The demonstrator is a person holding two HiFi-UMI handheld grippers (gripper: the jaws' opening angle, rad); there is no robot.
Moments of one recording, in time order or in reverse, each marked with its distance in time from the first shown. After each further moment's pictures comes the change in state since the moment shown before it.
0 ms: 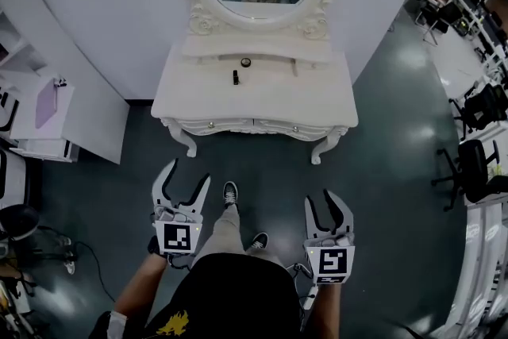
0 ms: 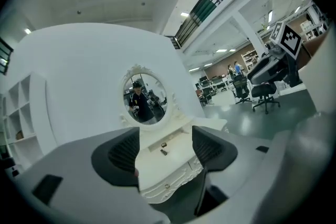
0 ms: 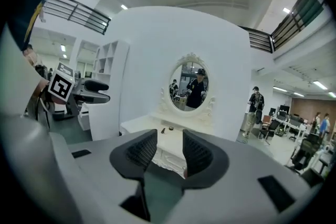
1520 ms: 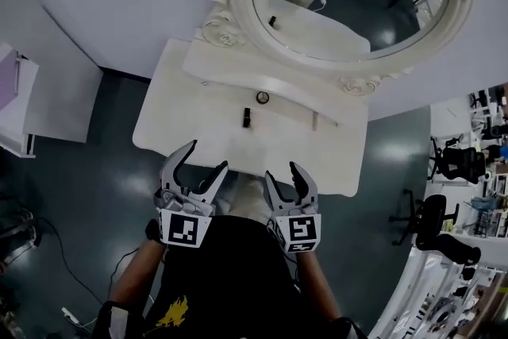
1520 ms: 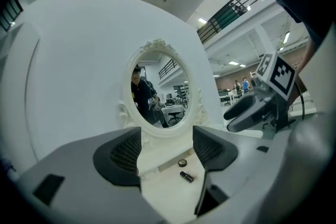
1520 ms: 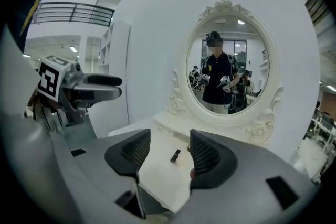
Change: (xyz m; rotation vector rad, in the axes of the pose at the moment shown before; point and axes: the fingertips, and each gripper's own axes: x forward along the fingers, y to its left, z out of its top) left arm 0.323 0.210 -0.096 -0.133 0.008 -0.062; right arm 0.479 0.044 0.083 -0.031 0.125 0.245
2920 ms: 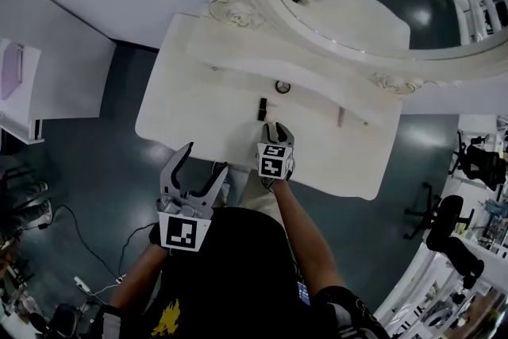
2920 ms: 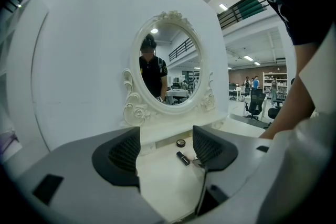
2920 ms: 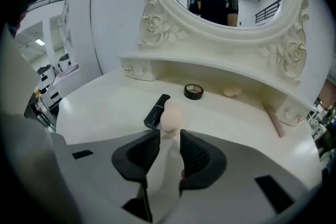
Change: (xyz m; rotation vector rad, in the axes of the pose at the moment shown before) left arm 0.050 0.001 -0.081 -0.116 0.211 0.013; right arm 0.249 -0.045 -0.214 0.160 0.392 -0.096
